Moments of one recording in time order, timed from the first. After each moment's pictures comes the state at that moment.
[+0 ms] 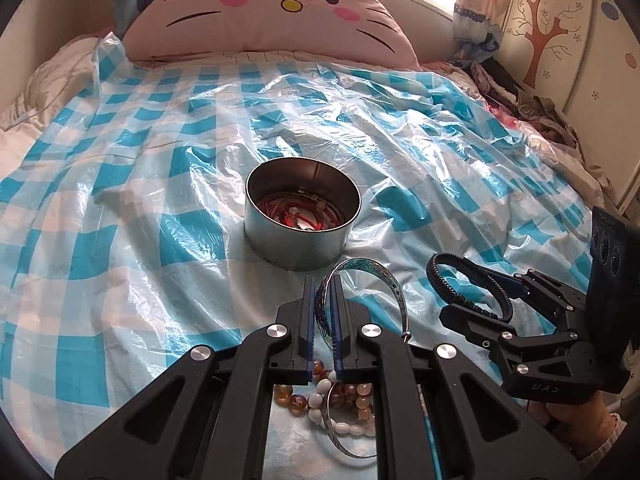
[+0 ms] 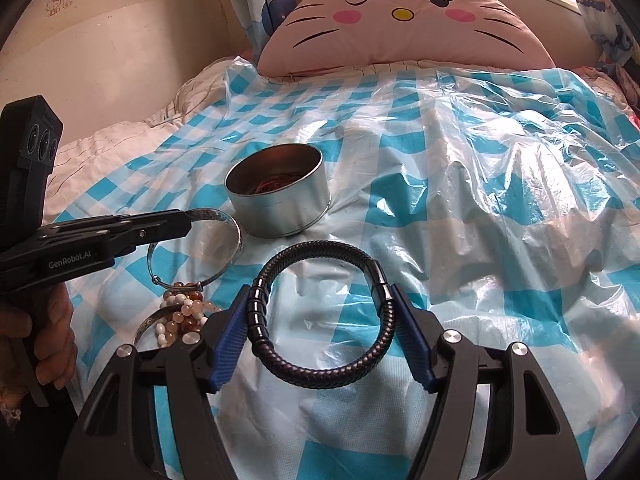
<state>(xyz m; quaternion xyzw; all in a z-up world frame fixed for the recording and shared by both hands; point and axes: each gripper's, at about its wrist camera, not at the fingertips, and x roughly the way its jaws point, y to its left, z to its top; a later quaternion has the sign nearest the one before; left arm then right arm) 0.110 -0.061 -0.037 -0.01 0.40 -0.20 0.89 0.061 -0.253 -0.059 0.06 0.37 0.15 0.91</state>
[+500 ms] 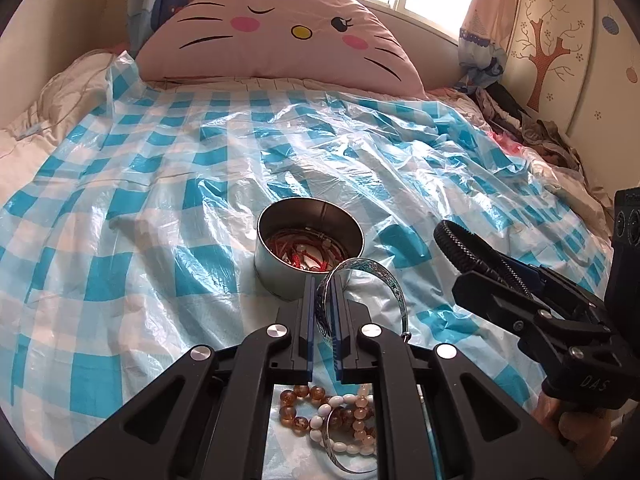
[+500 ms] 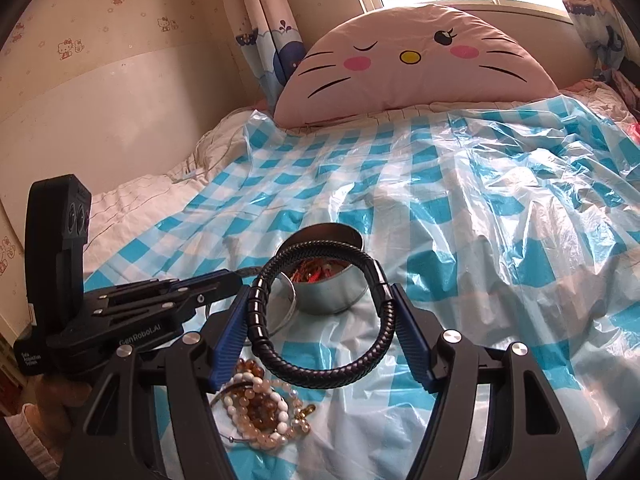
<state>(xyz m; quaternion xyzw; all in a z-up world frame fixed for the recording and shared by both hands) 0.113 -0.055 -0.015 -0.03 0.37 -0.19 0.91 0.069 -0.238 -0.006 0.11 0.30 0.16 0.93</state>
